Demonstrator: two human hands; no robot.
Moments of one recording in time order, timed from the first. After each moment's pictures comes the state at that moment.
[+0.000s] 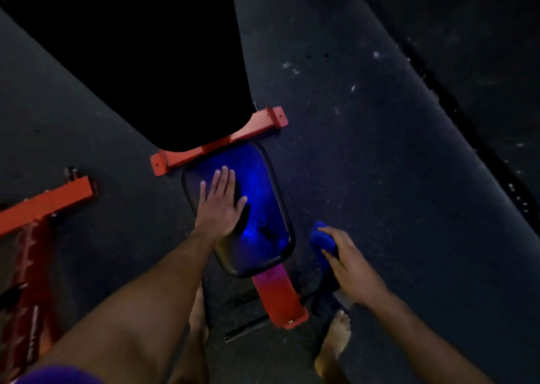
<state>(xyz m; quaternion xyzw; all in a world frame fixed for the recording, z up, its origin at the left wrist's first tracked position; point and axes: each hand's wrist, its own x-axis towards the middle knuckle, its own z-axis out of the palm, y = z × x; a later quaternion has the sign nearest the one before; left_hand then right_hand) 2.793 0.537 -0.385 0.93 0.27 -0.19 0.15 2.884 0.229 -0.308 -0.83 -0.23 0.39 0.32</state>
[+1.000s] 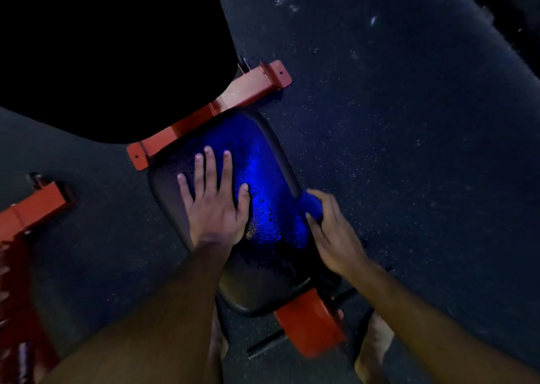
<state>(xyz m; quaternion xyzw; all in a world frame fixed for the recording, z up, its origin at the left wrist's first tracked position) 2.813 0.547 -0.505 0.95 0.31 0.01 0.06 2.900 0.328 -0.492 -0.84 -0.24 0.31 0.38</state>
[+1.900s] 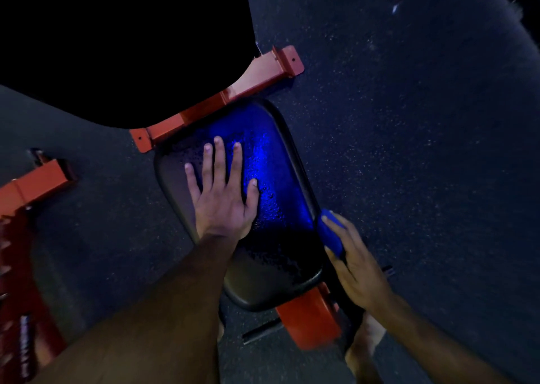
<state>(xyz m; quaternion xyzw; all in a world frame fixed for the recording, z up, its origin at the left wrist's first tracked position) 2.813 0.548 -0.507 0.95 0.30 0.01 0.04 2.874 0.280 -0.494 -0.82 -0.30 0.32 0.38</state>
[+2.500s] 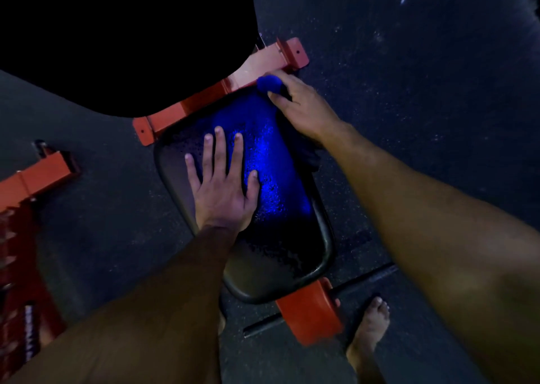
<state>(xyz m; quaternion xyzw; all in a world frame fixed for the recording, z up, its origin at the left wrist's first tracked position) 2.813 0.549 -0.509 0.96 0.29 0.03 0.04 3.047 0.490 -0.504 -0.80 -0.36 0.30 0.36</state>
